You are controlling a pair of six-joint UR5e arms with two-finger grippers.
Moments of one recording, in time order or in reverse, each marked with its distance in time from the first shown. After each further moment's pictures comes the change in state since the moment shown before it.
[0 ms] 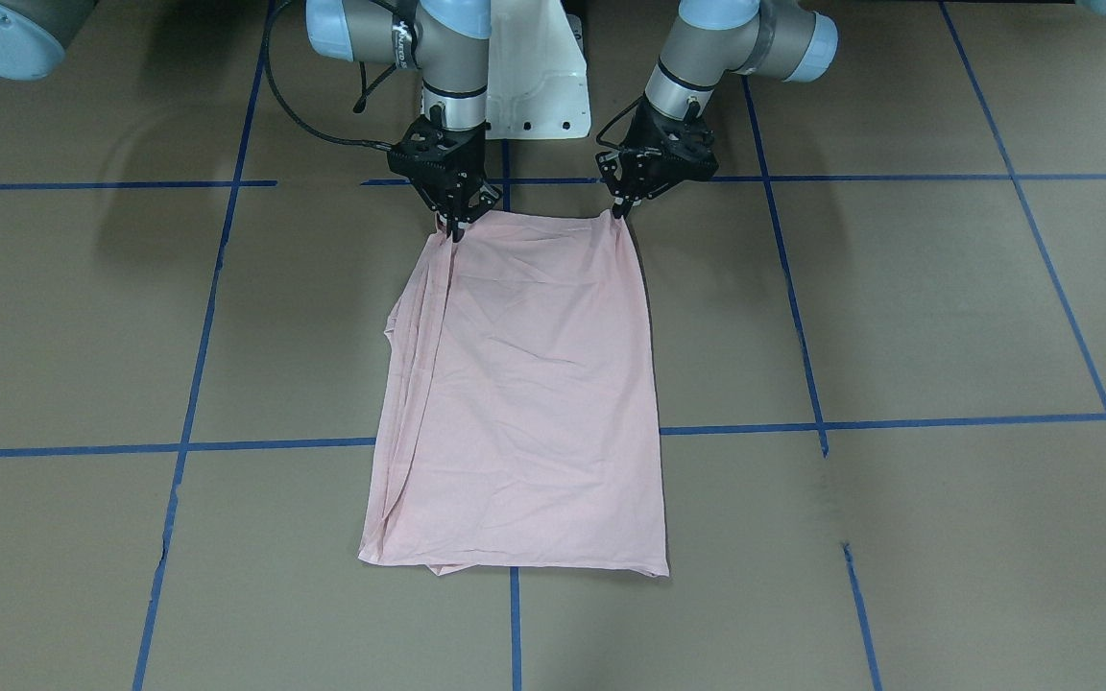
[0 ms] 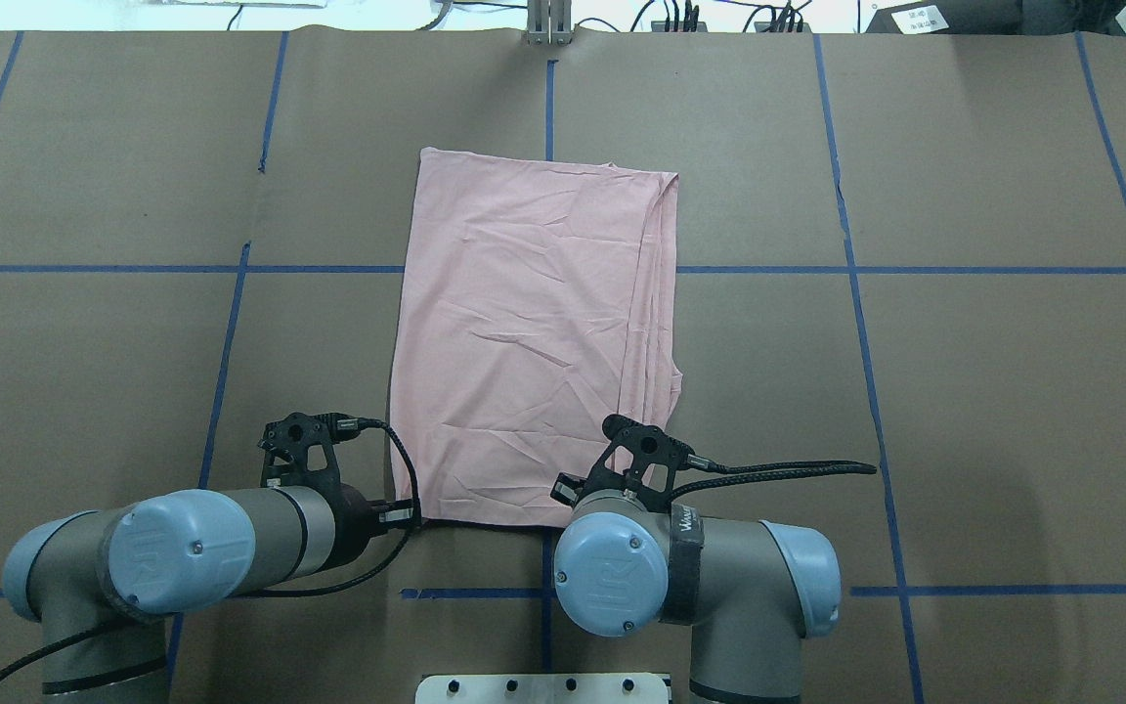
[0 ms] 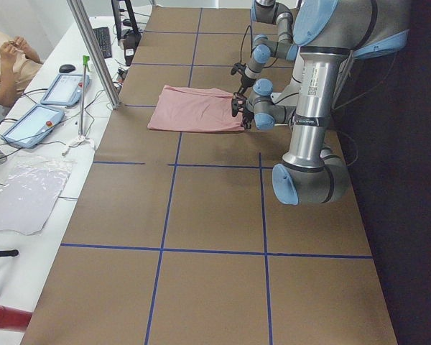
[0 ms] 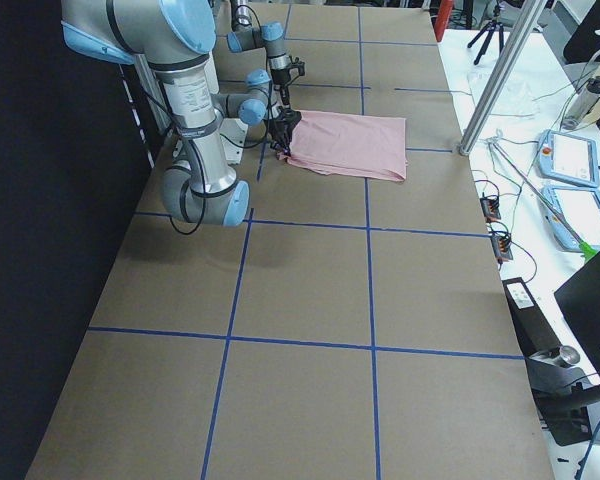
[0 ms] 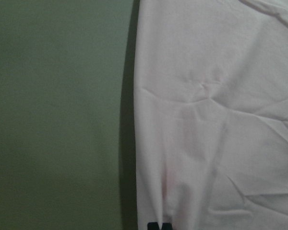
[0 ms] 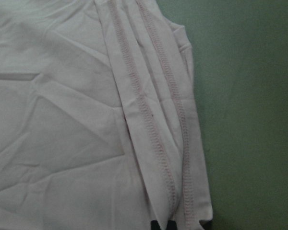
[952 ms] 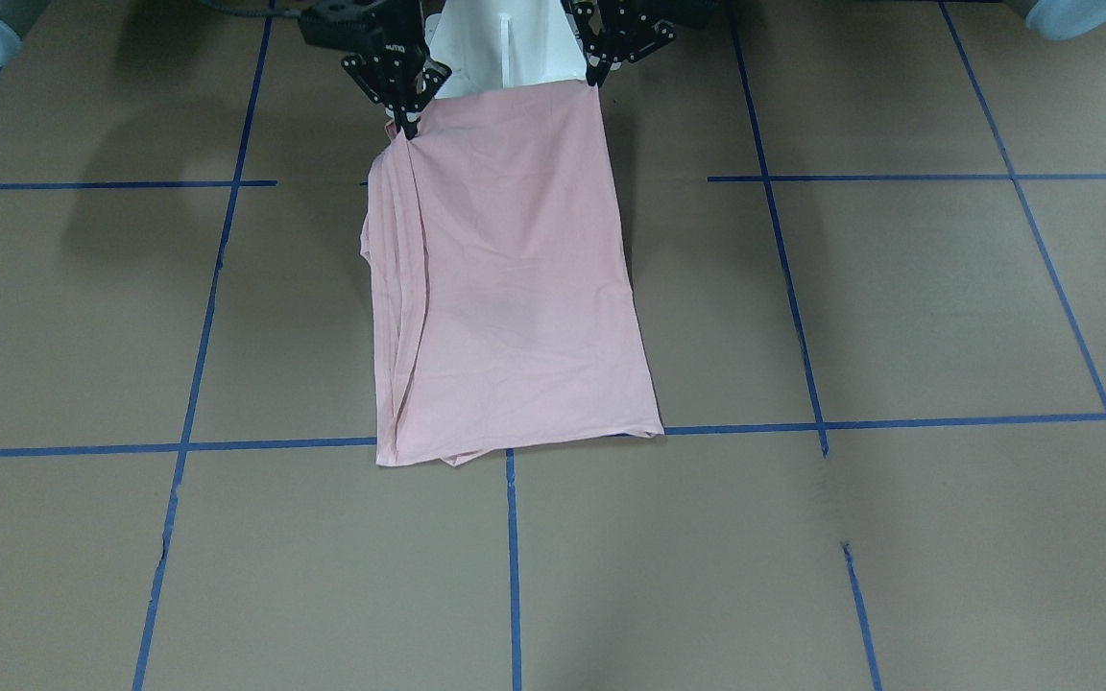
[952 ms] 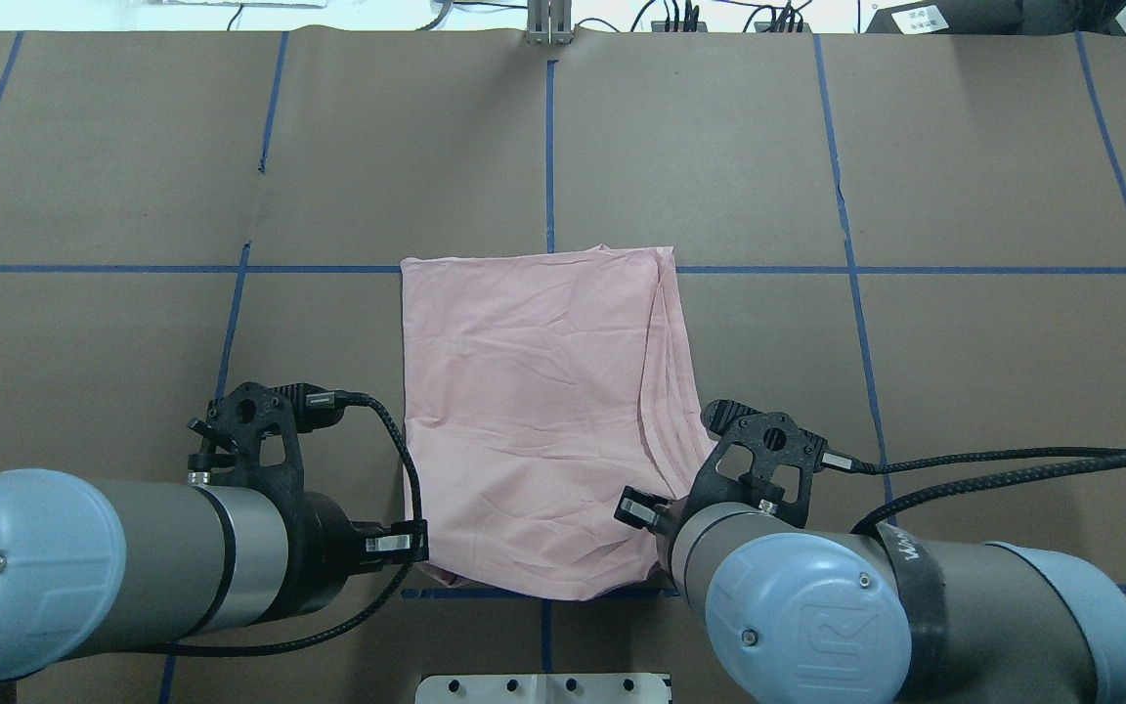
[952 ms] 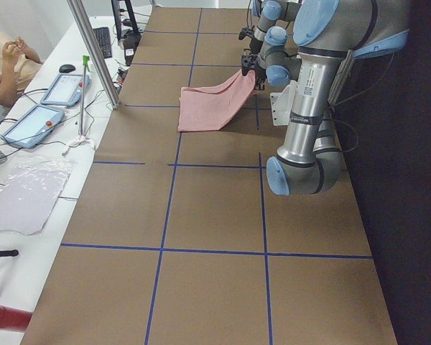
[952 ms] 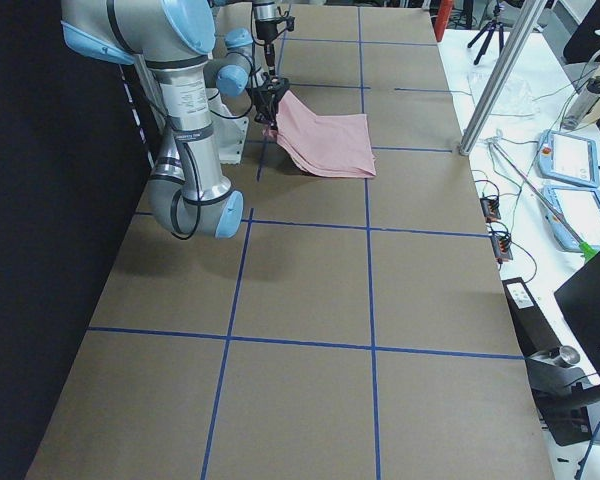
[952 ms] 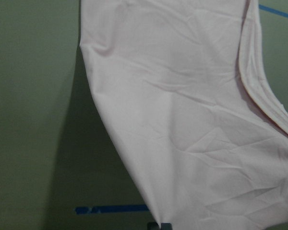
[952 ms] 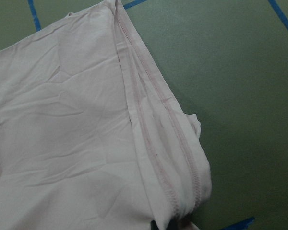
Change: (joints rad) left arm -0.002 -0.137 -0.423 0.521 -0.099 0.001; right arm -0.020 -0.094 0.489 -0.306 0.033 -0.039
